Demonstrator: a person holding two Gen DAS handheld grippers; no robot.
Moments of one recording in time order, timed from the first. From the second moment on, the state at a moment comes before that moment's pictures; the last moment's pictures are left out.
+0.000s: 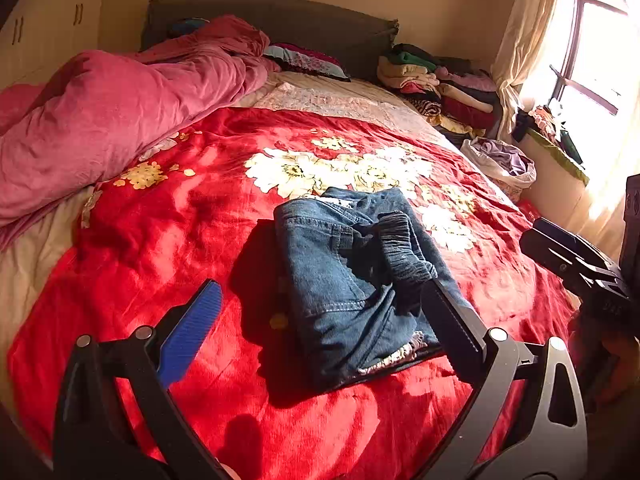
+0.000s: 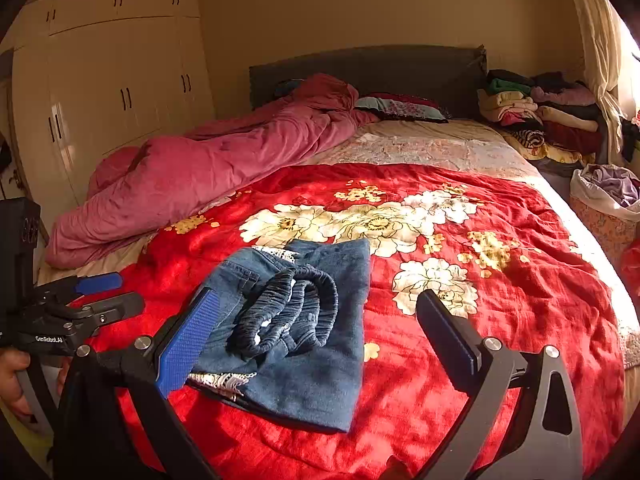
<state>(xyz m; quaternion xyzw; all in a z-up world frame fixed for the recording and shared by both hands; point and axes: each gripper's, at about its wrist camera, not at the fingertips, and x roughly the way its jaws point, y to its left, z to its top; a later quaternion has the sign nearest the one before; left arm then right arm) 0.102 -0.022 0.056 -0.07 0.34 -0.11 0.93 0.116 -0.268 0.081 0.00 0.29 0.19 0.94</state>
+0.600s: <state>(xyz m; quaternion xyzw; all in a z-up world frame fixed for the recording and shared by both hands) 0.035 -0.027 0.024 -0.05 0.37 -0.09 0.92 0.053 -0.268 0.060 -0.01 0.31 0.18 0.93</state>
